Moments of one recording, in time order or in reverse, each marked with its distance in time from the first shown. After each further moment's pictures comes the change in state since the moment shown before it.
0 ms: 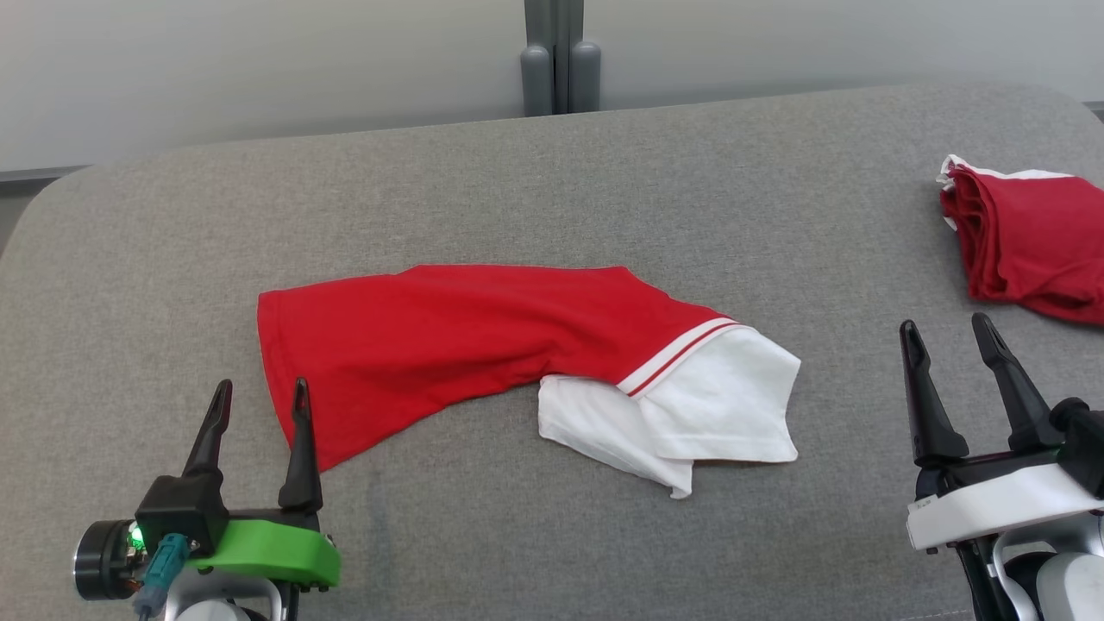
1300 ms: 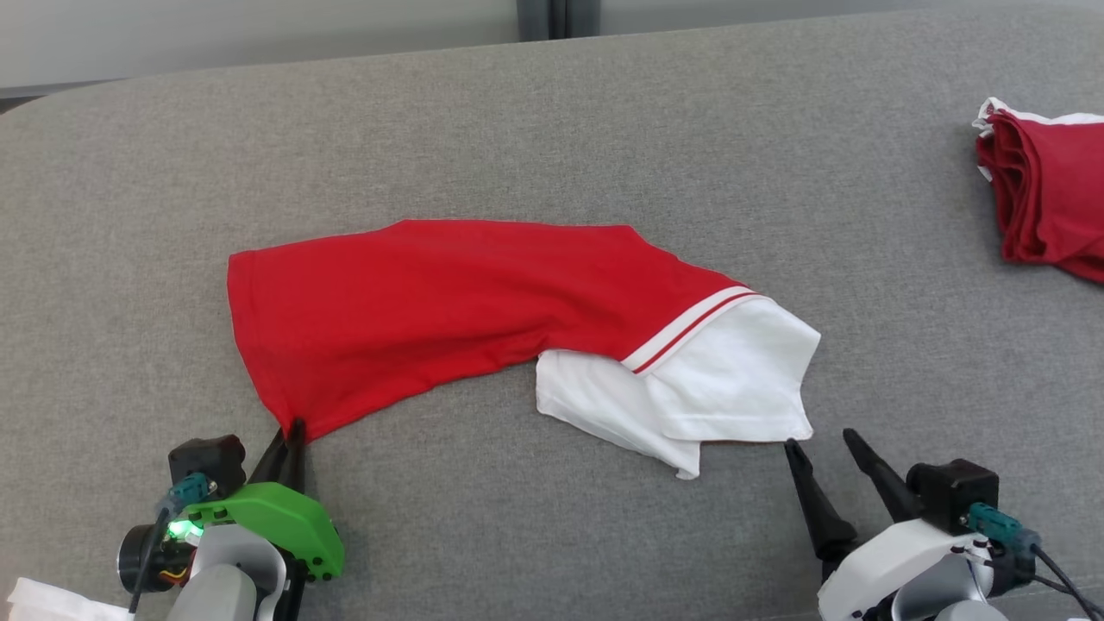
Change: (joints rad) left arm -0.215 -0.017 -0.022 0.500 -0.137 -0.105 0.119; right arm -0.002 0.006 0.181 0.286 0.046 0.000 0.022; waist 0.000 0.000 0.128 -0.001
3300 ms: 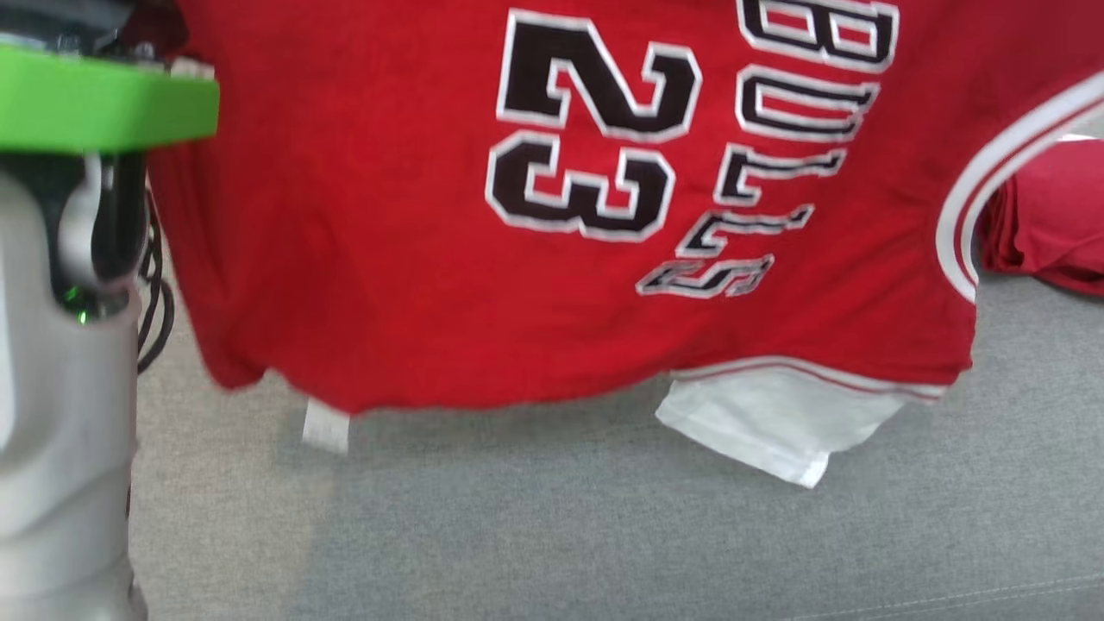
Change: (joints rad) left arm -0.575 0.115 0.000 -0.746 0.031 0.029 0.123; right arm -0.865 -0.391 -0.221 -0.243 0.063 0.000 0.117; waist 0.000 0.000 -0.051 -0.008
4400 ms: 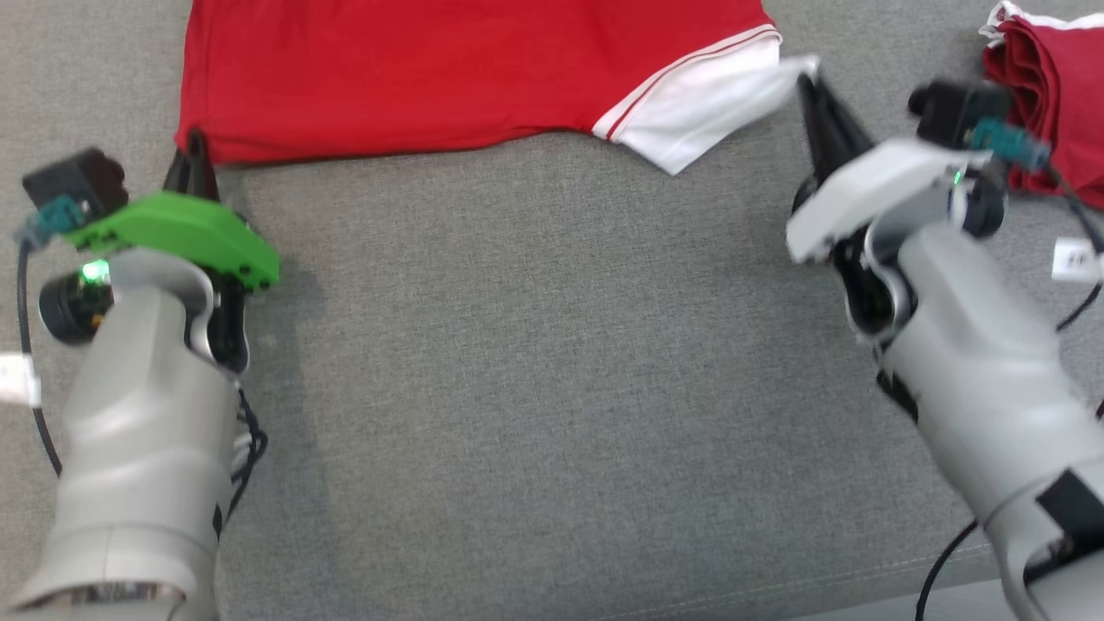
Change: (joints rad) left arm -0.101 -0.148 0.111 1.236 -0.134 -0.078 -0.256; right arm -0.084 0.348 0.527 0.984 0.348 0.000 -0.293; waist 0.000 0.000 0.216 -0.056
